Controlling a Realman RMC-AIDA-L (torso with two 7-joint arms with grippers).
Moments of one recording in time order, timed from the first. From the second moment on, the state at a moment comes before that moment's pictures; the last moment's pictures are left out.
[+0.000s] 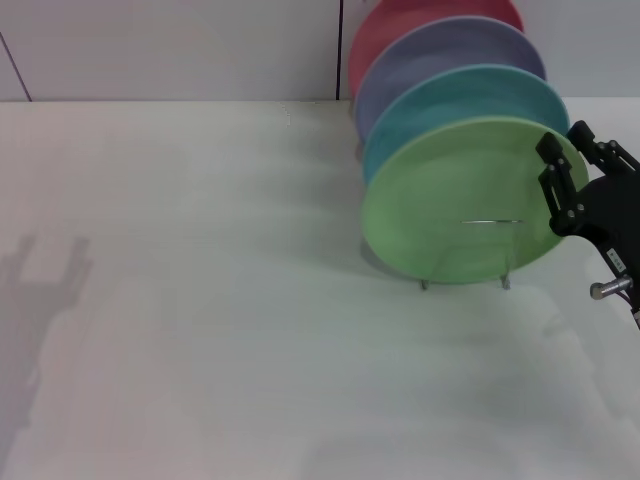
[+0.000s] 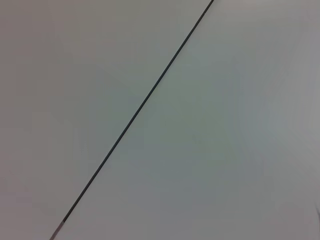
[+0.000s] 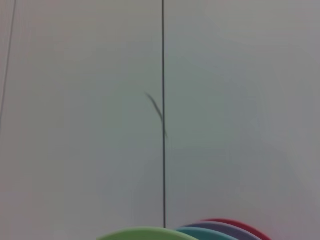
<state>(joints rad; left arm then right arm) -0.28 -2.06 -0.64 -0.17 2.11 1.62 -0.71 0.42 2.08 0.22 0.15 -1.88 -1.50 0.17</state>
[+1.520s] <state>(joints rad) -0.28 -2.06 -0.64 -0.16 2.11 1.64 -0.72 0.38 2.08 0.20 0.05 -1.93 -1.79 0.31</state>
